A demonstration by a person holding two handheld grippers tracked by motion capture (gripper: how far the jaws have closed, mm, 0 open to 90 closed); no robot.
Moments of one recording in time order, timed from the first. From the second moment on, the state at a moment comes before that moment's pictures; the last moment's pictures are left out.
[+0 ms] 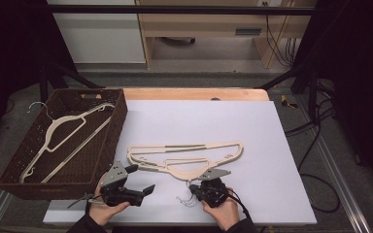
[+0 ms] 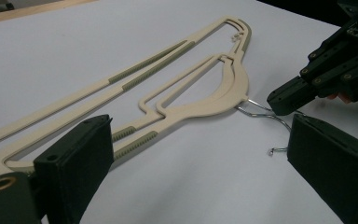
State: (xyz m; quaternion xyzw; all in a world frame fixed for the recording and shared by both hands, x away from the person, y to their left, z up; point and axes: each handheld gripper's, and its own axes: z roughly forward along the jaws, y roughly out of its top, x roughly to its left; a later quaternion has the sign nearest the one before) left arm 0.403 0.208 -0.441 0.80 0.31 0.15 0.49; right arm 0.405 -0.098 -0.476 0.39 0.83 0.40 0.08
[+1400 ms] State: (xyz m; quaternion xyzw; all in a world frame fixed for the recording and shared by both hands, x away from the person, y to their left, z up) left arm 0.460 0.113 -0.450 0.90 0.15 0.19 0.36; right arm 0.410 -0.116 -0.431 0.38 0.81 0.44 0.06
